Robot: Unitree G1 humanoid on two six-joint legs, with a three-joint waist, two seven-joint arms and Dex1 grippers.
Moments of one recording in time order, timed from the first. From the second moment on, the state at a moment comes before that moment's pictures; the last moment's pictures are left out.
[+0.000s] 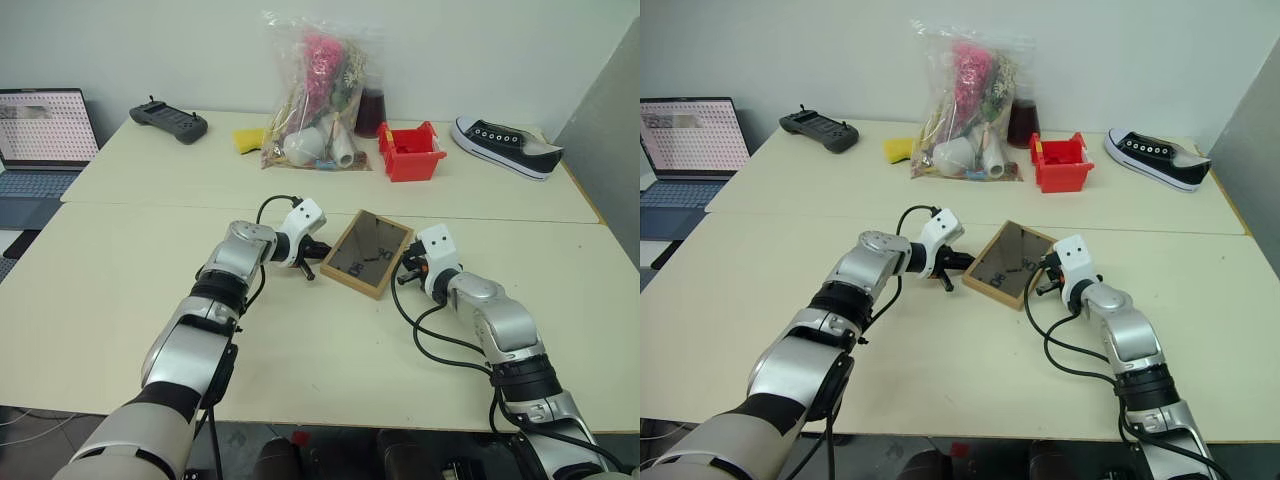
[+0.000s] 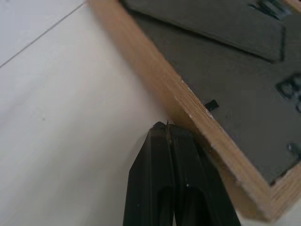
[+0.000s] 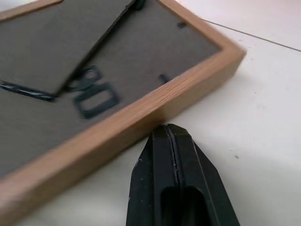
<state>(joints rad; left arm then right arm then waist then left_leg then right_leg) -0.95 0.36 -0.20 0.74 0.02 0.39 -1.02 -0.51 -0.29 0.11 0.05 0.14 0.69 0.33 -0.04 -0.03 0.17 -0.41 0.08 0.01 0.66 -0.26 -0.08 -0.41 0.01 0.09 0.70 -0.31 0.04</state>
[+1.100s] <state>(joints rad) -0.38 0.65 0.16 -0.29 -0.49 1.36 -1.03 -0.52 -0.52 0.31 -0.01 0.10 0.58 0.73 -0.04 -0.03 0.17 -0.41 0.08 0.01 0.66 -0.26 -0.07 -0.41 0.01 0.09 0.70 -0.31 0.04</state>
